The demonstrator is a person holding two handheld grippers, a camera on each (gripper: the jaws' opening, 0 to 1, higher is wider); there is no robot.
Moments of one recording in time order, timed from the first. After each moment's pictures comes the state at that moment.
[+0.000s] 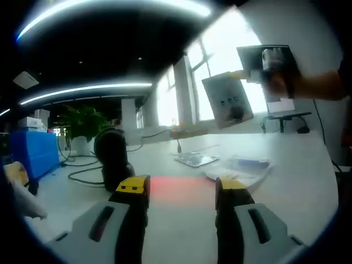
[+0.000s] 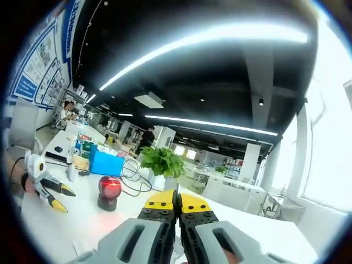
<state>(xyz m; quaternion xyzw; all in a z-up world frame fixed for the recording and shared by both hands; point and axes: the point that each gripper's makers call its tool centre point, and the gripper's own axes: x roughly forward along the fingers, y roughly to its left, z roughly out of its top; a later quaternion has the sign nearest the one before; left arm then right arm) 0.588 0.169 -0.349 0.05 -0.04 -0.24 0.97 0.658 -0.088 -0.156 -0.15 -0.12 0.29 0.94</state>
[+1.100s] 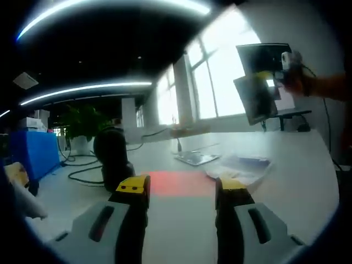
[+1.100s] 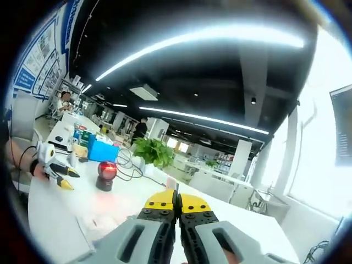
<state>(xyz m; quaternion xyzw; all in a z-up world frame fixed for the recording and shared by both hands) 0.589 0.169 -0.350 0.06 -0.03 -0.24 0.97 0.605 -0.166 -0.163 -0.17 -0.10 0.26 0.94</state>
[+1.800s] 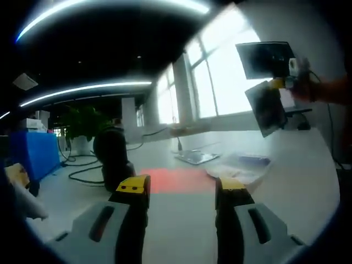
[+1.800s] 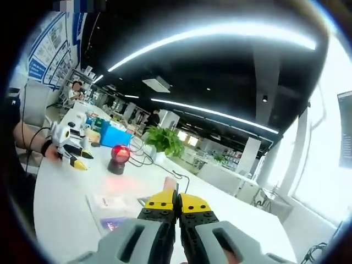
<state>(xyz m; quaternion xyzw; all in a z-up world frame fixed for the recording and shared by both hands) 0.588 0.169 -0.351 0.06 -0.03 -0.24 0.97 0.581 -0.165 -0.205 -0.21 -0.08 0.30 0.93</state>
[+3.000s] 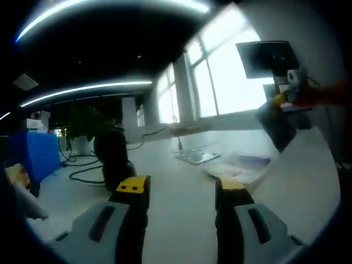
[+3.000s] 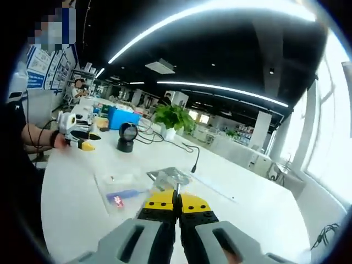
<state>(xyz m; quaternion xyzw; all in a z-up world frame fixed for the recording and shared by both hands) 0.590 0.169 -0.352 0.07 -0.03 -0.23 0.97 0.603 -0.198 -0.267 -0.20 0.03 0.32 0.92</state>
